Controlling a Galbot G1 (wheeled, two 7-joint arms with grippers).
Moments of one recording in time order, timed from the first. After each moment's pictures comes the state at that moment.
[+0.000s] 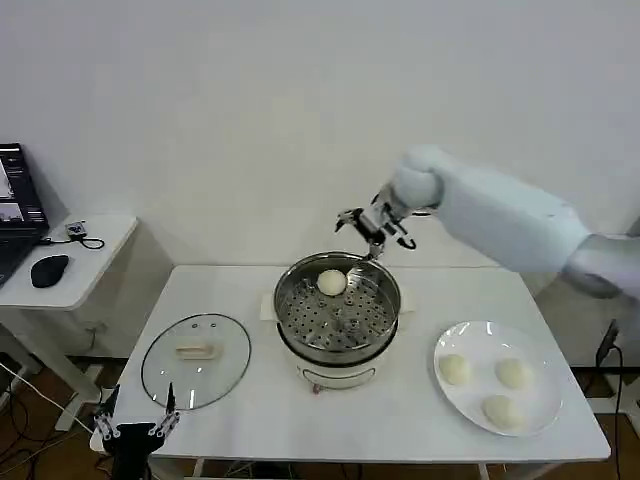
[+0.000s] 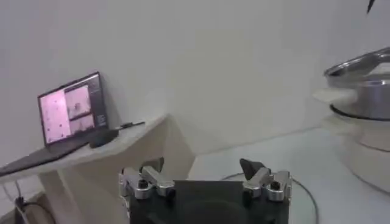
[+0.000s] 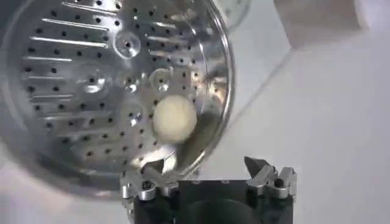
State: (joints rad) left arm 1.82 -1.40 -0.67 -2.13 0.08 -0.03 -0.18; right arm 0.45 0.76 -1.03 1.38 0.02 -0.03 -0.98
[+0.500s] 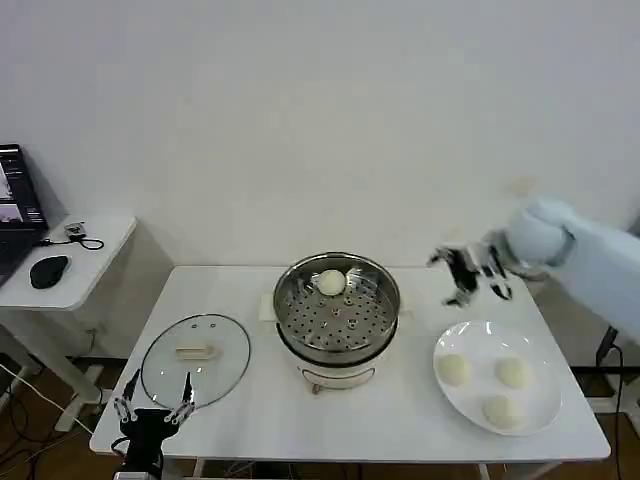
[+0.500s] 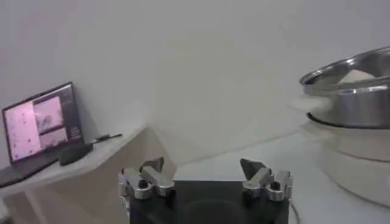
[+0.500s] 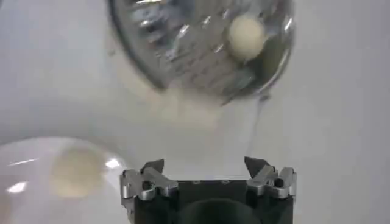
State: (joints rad) left arm 1.76 -1.34 -0.64 -2.11 0.09 0.00 -0.16; right arm 0.00 0.38 -0.74 1.59 0.01 -0.16 -0.98
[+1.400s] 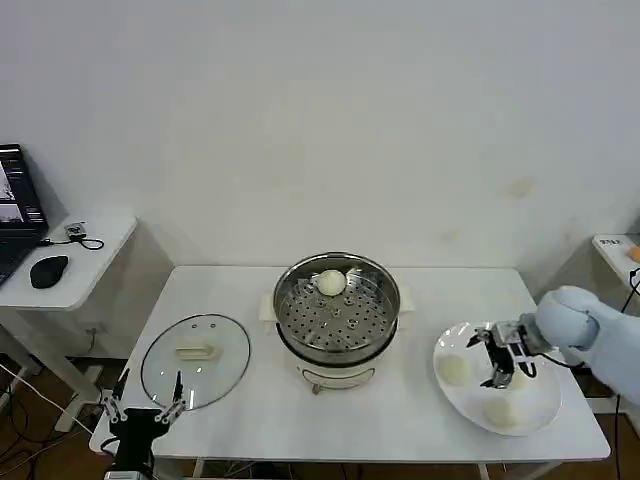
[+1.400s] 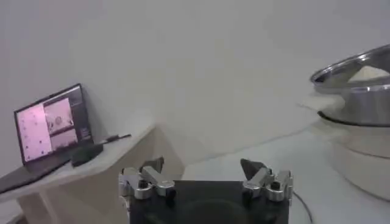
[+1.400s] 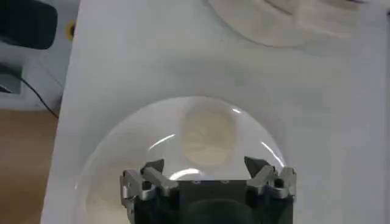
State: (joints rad) left arm 1.78 -1.36 -0.68 -2.13 0.09 0.01 -0.16; right arm -0.20 0.48 -0.69 1.48 -0.07 -0.17 -0.99
